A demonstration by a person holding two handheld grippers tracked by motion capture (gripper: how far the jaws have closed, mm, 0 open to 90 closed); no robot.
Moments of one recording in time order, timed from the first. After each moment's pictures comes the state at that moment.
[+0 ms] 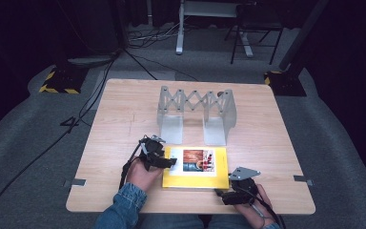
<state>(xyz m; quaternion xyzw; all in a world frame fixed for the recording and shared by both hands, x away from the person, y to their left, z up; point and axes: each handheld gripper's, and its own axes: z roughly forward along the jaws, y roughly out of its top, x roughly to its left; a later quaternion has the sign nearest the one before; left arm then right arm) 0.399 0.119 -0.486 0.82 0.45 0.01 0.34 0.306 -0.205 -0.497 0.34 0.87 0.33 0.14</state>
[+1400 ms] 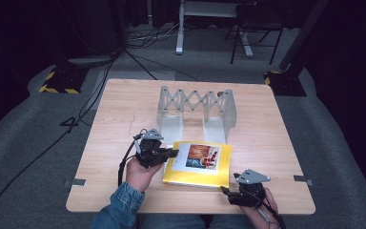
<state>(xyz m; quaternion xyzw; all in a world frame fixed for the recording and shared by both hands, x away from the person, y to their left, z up) 0.370 0.122 -0.417 0.81 0.36 0.00 0.46 0.290 -0.219 -0.485 0.36 0.84 0.35 0.19</state>
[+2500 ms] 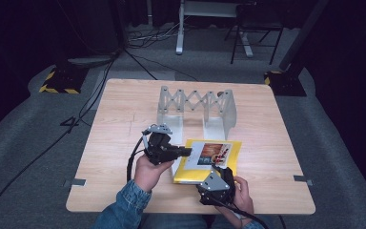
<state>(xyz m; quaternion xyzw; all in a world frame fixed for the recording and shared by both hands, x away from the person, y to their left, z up) 0.370 0.099 -0.394 0.79 0.34 -0.07 0.50 0.286 -0.126 -0.481 0.25 0.86 0.30 0.32</state>
